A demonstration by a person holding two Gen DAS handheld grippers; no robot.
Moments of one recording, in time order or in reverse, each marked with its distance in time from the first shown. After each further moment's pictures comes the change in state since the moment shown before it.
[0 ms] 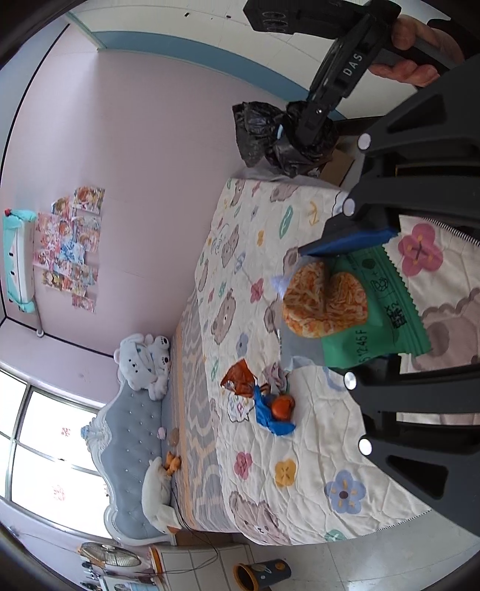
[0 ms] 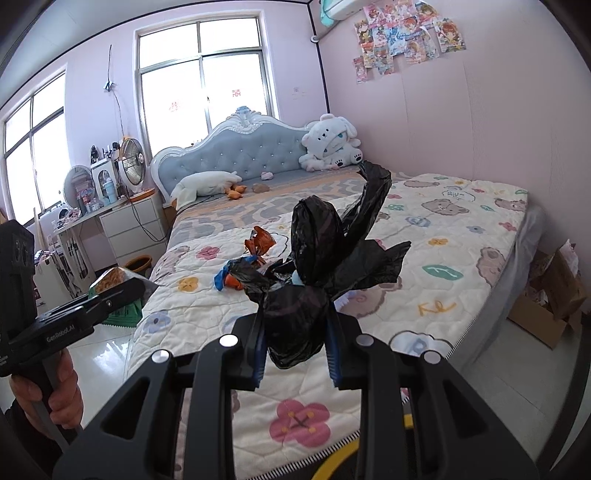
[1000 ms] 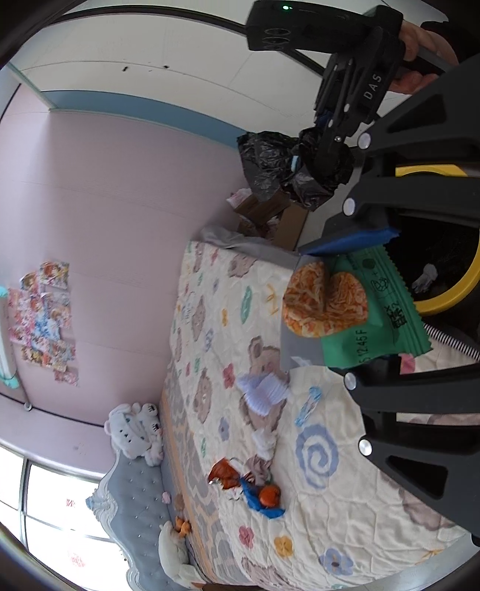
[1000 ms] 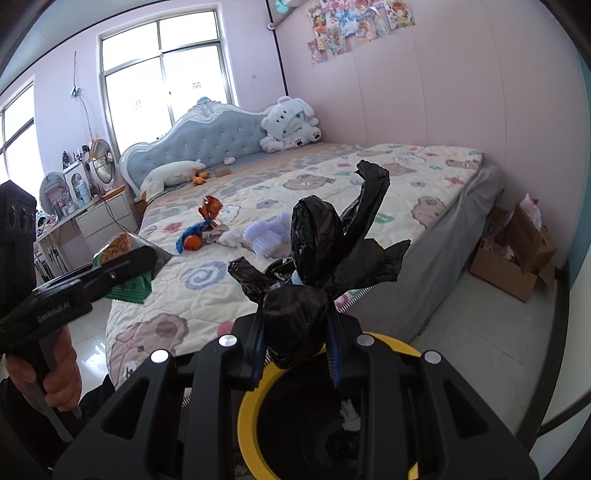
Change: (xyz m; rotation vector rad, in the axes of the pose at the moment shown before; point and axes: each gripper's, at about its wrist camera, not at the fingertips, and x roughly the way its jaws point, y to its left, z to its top) left arm 0.019 -0.128 -0.054 0.158 0.105 -0.185; right arm -0.105 -0.088 -0.088 0.097 0.075 -0.111
